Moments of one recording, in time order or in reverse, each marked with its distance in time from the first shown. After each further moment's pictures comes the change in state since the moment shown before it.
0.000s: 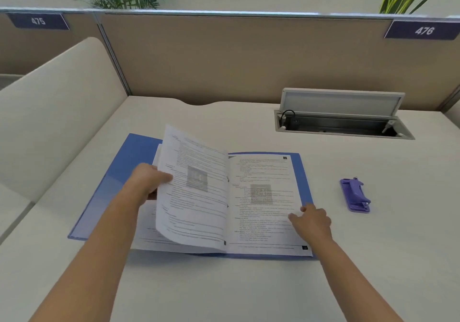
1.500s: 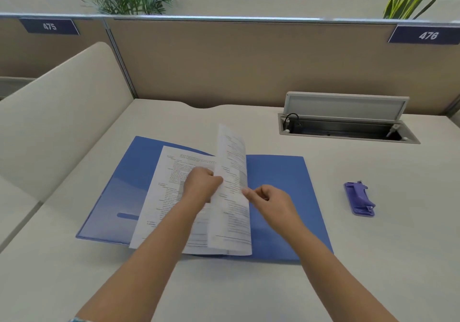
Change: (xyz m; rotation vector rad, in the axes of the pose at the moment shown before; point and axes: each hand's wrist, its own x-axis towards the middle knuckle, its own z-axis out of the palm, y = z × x) left_hand -0.020 0.015 0.083 0.017 -0.034 0.176; right_hand -0.062 -0.080 -0.010 0.363 -0.180 -0.437
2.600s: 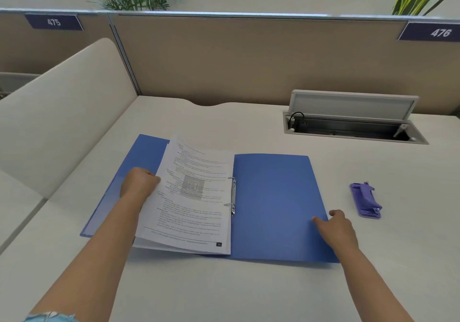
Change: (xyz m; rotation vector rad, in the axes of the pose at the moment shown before) left_hand 0.074 -0.087 -0.102 0.300 0.302 -0.133; right_hand 0.021 0.114 -0.052 -0.207 0.265 0.523
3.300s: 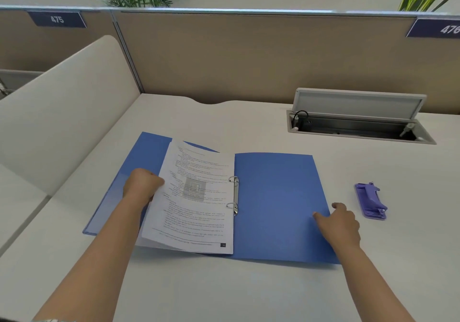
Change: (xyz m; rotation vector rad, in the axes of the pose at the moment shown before) left_hand -0.012 0.004 -0.003 -0.075 -0.032 -0.047; right_hand 0.000 -0.012 0.002 -0.062 0.111 -0.044
